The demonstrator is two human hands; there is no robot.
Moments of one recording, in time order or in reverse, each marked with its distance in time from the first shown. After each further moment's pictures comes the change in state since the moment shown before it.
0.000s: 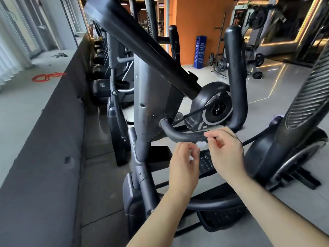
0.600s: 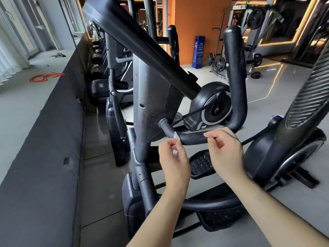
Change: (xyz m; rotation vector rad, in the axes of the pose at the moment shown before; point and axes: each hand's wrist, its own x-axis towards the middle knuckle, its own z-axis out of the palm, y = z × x) left_hand 0.011 -0.012 0.006 -0.294 0.259 -0.233; right_hand 0.000 -0.001 0.002 0.028 0.040 -0.055
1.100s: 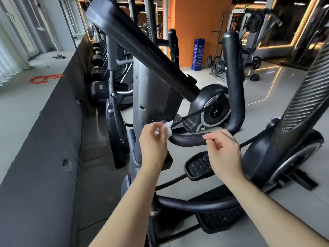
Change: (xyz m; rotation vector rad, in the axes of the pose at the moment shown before) left_hand 0.073 0.031 -0.037 0.327 -0.050 0.076; right_hand 0.000 -0.003 0.001 0.008 -0.011 0.024
